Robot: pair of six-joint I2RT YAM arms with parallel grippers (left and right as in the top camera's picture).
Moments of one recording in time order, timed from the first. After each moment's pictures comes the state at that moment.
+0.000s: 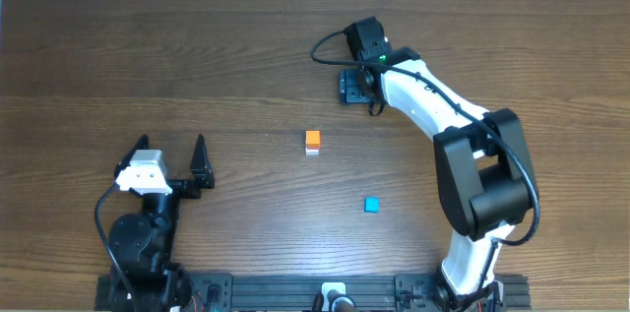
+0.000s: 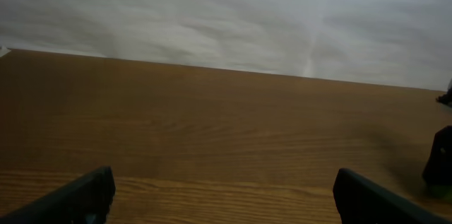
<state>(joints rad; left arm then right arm) -0.05 0.01 0.01 -0.07 -0.02 -0.12 0.37 1.98 1.32 -0.60 0.11 0.34</state>
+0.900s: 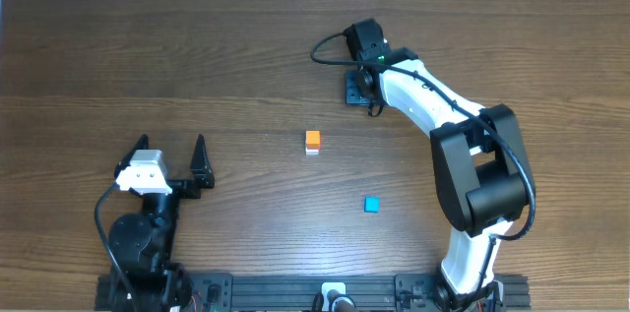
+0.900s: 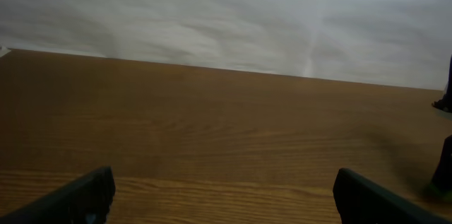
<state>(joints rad) -0.05 0.01 0.01 -0.07 -0.02 -0.12 0.37 2.00 1.32 -0.59 0.11 0.34</state>
